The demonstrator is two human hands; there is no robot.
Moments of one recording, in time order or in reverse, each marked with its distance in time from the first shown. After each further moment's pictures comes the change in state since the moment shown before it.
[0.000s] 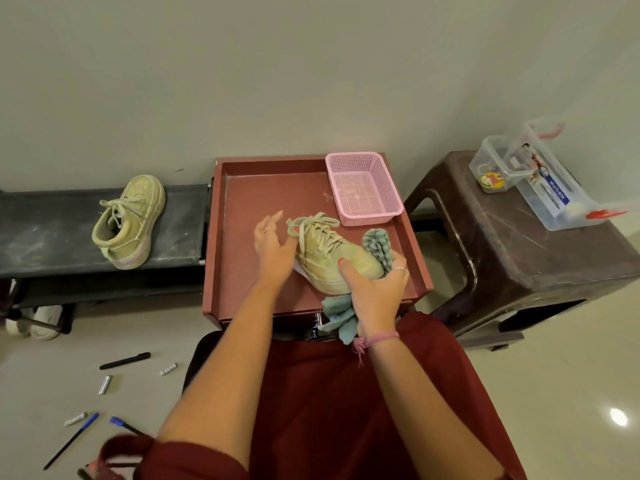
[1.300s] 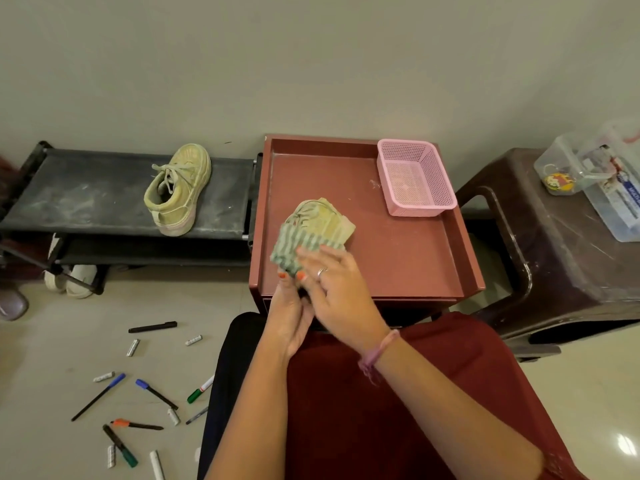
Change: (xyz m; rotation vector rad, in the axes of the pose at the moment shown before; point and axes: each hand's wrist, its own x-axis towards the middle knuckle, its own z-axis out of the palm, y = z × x) left_hand -0.088 -0.074 -0.057 -1.121 -0.205 -0.300; right_hand -0.074 0.008 0.066 -0.706 -0.845 -0.697
